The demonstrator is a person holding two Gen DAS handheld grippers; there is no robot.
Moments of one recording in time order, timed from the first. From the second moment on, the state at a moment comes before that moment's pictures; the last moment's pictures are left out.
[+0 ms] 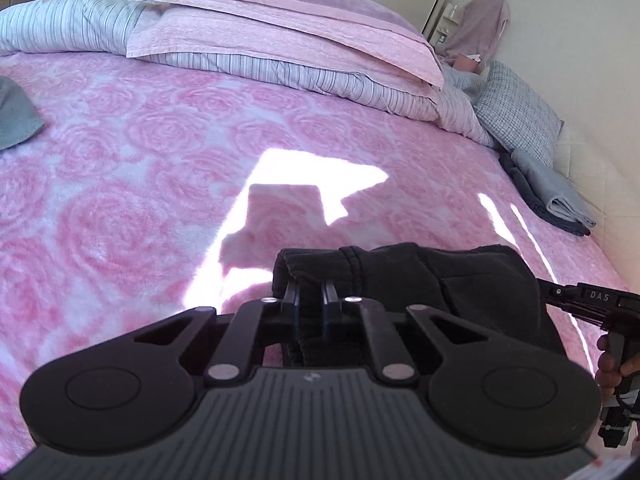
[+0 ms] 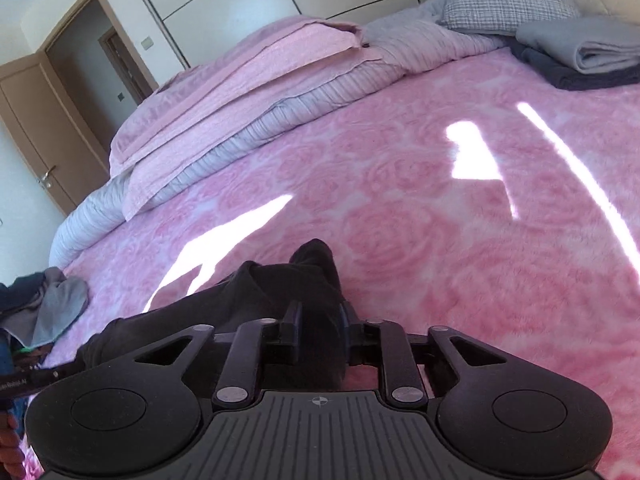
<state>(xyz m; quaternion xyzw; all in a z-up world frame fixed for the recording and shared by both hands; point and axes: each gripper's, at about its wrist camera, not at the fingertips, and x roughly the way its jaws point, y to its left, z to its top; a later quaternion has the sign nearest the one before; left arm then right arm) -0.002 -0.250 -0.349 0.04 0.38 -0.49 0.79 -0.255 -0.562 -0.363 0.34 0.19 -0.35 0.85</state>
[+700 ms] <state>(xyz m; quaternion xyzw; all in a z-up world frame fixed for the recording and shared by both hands) -0.004 -0.251 -0.354 0.04 0.37 -0.48 0.79 -0.280 -0.643 -0.378 0.44 0.06 -0.43 0.79</state>
